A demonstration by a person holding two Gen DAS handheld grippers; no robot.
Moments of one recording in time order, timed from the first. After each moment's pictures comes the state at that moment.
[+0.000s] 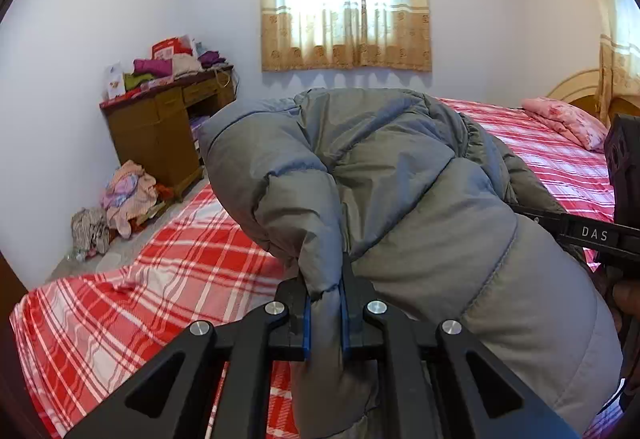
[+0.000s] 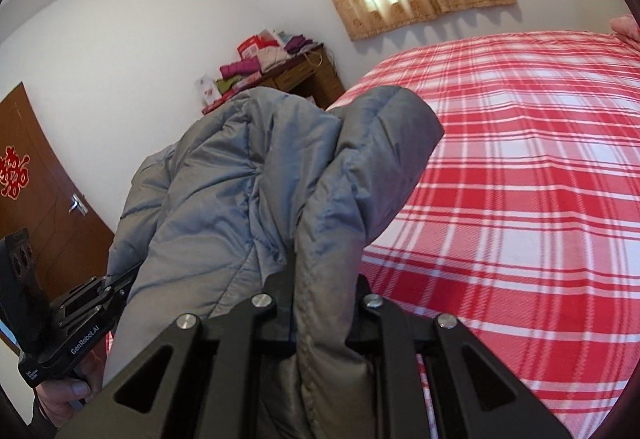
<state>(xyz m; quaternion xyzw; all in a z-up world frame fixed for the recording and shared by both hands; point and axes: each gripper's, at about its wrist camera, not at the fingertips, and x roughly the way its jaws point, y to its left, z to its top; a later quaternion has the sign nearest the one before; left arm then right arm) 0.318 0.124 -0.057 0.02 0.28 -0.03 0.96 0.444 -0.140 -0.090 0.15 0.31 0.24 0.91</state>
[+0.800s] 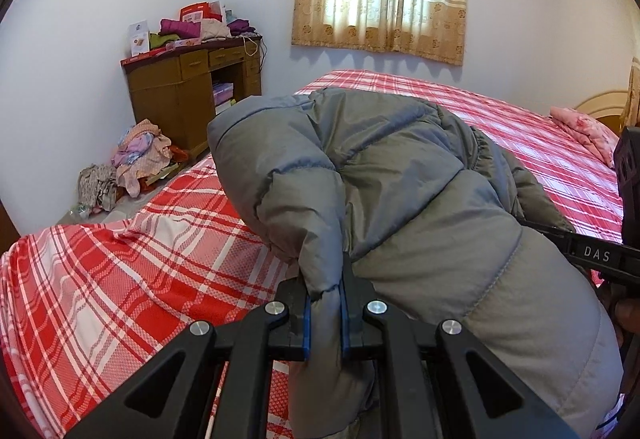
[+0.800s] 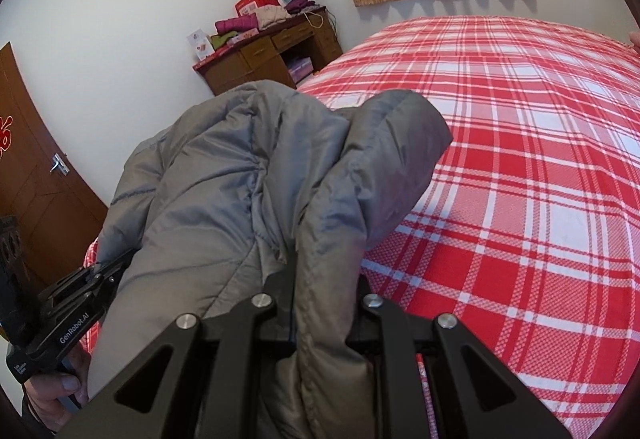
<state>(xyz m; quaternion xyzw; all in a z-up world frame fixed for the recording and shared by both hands) 0.333 0.169 -0.110 -0.02 0.31 0.00 0.95 0.460 -0.088 -0.124 0.10 0.36 0.24 0.90</state>
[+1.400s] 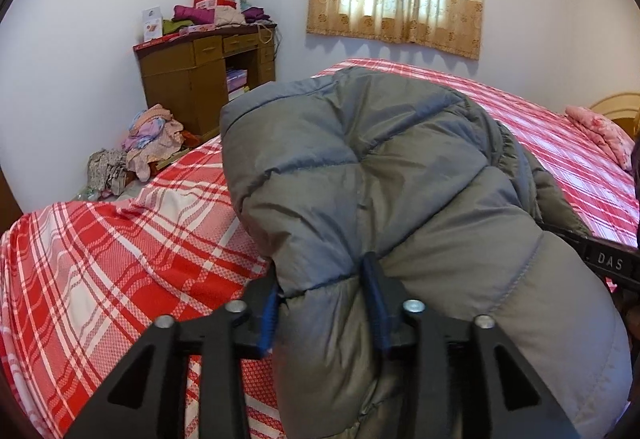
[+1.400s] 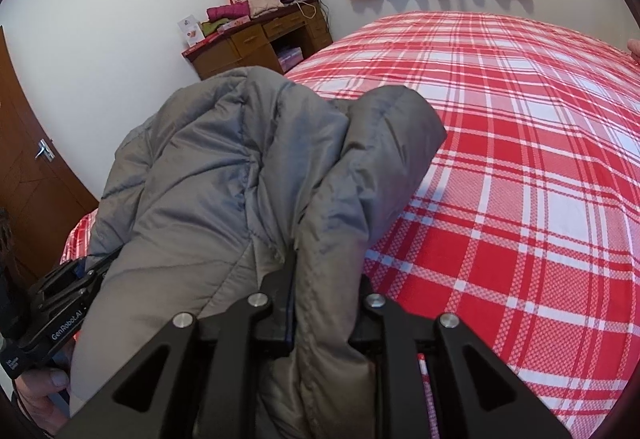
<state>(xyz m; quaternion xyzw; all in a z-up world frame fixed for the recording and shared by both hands) 0.339 0.176 -0.135 -0.03 0.32 0.03 0.95 0.458 -0.080 -0.139 0.07 0.37 0.21 0.90</state>
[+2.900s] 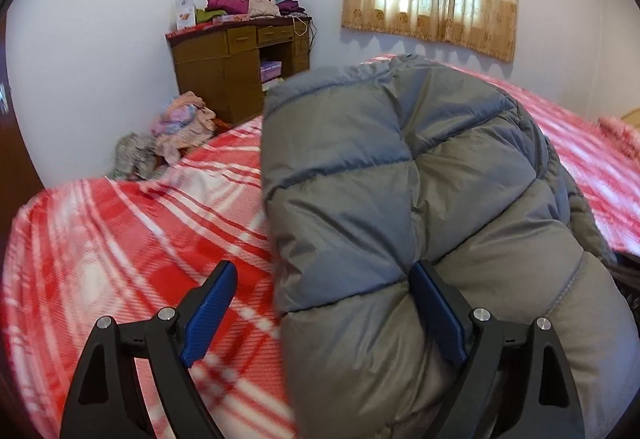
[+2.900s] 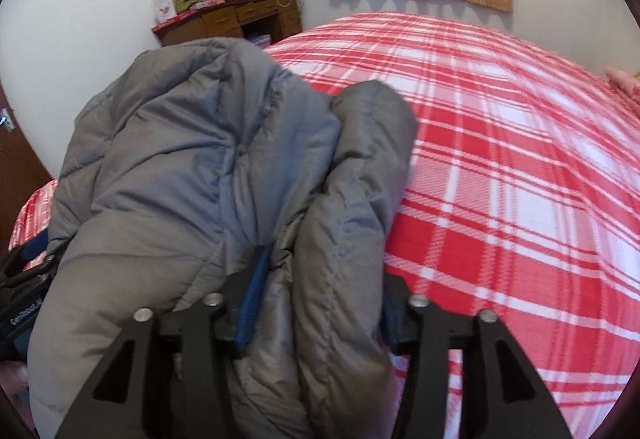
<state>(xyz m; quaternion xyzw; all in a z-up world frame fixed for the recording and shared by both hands) 0.340 0.183 -0.143 -0.03 0.33 0.10 0.94 0.447 -0.068 -0.137 0.01 0.39 0.13 0.91</state>
